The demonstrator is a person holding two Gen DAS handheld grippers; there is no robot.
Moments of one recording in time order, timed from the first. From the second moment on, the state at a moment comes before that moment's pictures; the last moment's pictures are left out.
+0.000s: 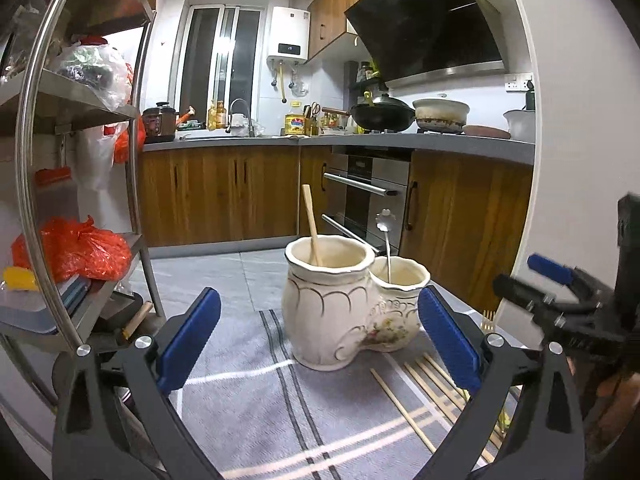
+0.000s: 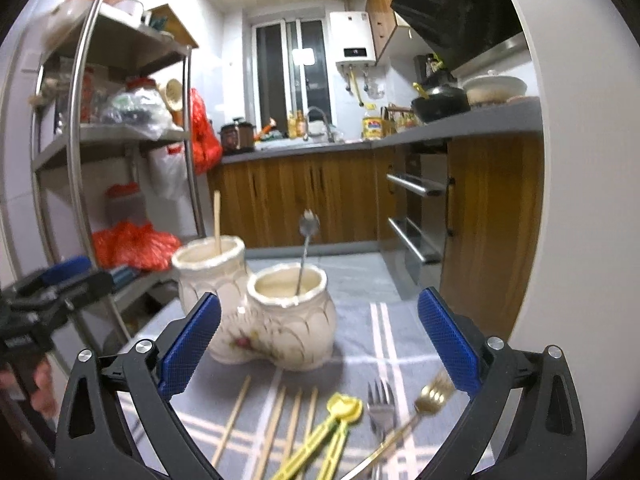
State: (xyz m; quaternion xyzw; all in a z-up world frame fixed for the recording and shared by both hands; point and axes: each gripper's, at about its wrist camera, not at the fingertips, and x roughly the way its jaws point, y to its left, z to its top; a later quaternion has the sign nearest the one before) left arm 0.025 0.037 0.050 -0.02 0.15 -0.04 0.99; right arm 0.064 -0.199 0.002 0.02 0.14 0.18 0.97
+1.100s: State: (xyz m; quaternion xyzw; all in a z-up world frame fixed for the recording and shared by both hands) left arm 0.031 0.015 0.004 0.00 0.20 -0.05 0.98; right arm 0.088 -0.255 -0.045 0.08 0.22 0.16 0.96
